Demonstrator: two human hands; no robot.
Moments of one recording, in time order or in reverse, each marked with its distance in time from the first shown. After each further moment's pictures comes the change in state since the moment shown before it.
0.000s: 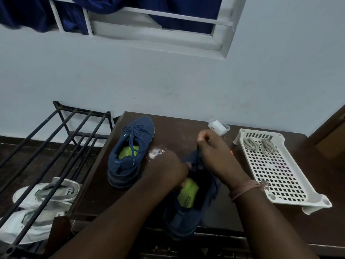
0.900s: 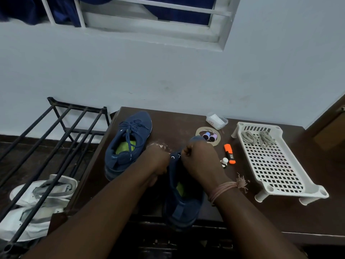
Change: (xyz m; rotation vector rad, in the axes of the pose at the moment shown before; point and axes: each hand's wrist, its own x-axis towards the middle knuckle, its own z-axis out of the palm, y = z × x) left_hand 0.029 -0.021 -0.006 -0.404 0.087 -0.126; right_hand -0.005 0.023 0.037 -0.643 -0.039 -0.090
